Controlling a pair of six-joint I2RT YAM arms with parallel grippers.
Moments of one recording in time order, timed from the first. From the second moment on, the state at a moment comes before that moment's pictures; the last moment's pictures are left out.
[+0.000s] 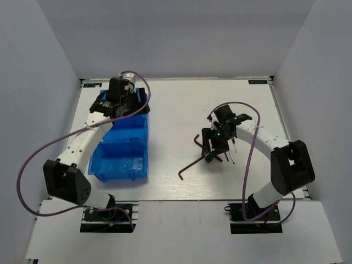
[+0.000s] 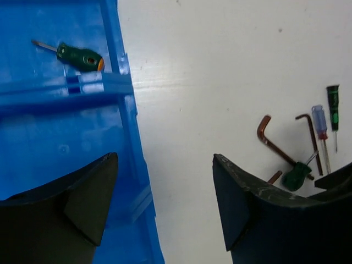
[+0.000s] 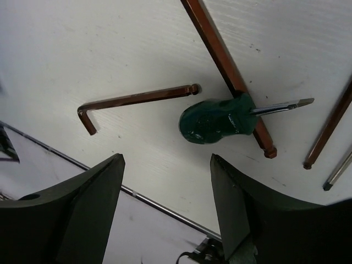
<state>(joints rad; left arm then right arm) -0.30 1.46 1.41 -0.63 0.04 -0.32 0.45 1.55 1.05 -0.76 -0.37 0.24</state>
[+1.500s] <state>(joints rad) -0.42 1.05 1.14 -0.48 0.19 -0.30 0.52 2.06 1.94 -0.81 -0.66 -0.04</state>
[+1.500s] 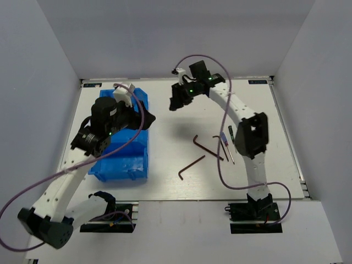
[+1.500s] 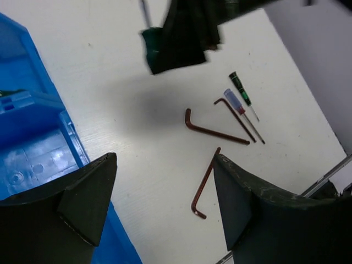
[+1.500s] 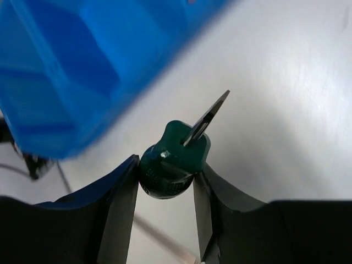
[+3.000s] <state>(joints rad) -0.42 0.98 1.23 -0.60 0.18 -0.37 0.73 2.63 2.23 0.23 -0.45 0.00</state>
